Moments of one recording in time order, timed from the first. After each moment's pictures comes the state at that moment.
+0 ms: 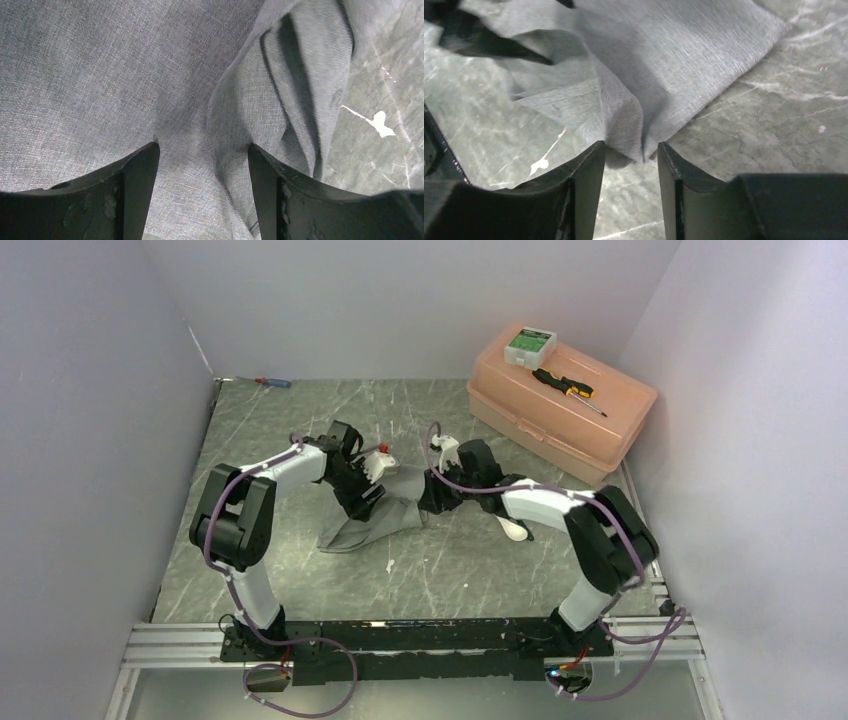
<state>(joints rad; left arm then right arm) -0.37 1.81 1.16 -0.63 0.39 0.63 0.58 1.71 0.91 0.09 -0.41 0.19</state>
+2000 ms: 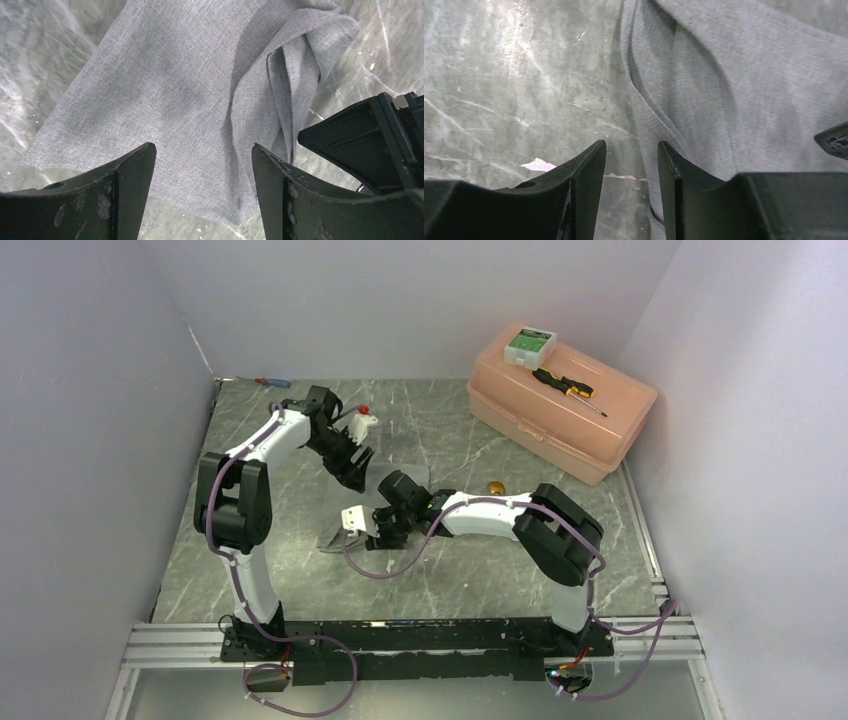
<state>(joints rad) -0.23 1.92 1.48 -0.88 0.55 0.59 0.97 1.89 1.15 -0.11 -0.43 -0.73</state>
